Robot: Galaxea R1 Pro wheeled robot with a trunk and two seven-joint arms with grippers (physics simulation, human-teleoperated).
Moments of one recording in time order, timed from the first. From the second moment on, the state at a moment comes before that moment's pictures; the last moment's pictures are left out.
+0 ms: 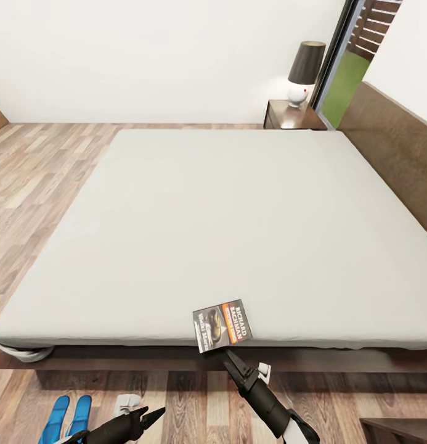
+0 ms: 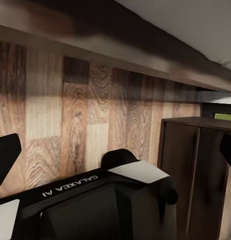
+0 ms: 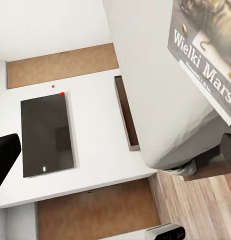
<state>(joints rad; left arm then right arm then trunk) -0.42 0.13 0.24 -0.25 0.07 -0.01 -0.98 -0.33 0.13 -0.12 -0.57 -0.73 0.35 1.15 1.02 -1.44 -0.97</state>
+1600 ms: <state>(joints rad) -0.42 0.12 0.24 -0.25 0.07 -0.01 -0.98 -0.33 0.13 -0.12 -0.60 -0.73 0.35 1.19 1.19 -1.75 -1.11</state>
